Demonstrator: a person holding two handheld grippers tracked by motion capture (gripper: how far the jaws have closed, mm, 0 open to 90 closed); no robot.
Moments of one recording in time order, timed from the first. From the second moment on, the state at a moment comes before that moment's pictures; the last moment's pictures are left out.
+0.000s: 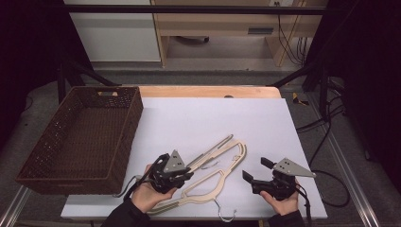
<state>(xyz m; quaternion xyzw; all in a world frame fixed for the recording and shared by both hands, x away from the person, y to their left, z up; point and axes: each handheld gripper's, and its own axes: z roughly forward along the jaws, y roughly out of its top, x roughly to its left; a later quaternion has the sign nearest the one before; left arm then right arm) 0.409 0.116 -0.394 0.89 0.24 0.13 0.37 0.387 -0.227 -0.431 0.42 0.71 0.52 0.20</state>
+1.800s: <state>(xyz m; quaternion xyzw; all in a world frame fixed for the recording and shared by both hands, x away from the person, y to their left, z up) 0.428 0.225 -0.263 0.81 0.27 0.17 0.49 0.387 -0.241 -0.421 0.42 0.71 0.52 0.22</state>
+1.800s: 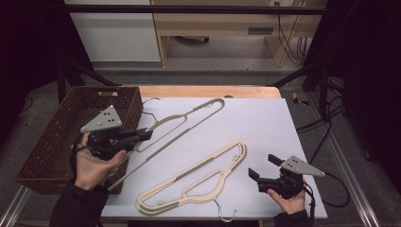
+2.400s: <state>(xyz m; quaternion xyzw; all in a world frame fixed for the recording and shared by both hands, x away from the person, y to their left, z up) 0.467 0.321 -0.230 0.79 0.32 0.22 0.48 0.388 -0.242 -0.421 0.42 0.71 0.52 0.22</state>
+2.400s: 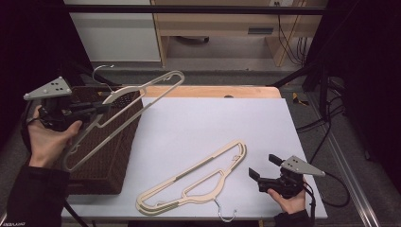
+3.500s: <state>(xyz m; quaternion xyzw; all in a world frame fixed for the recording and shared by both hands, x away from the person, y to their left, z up) 0.504 0.446 -0.304 0.76 0.44 0.22 0.43 0.389 -0.240 -0.424 0.43 0.71 0.52 0.22</state>
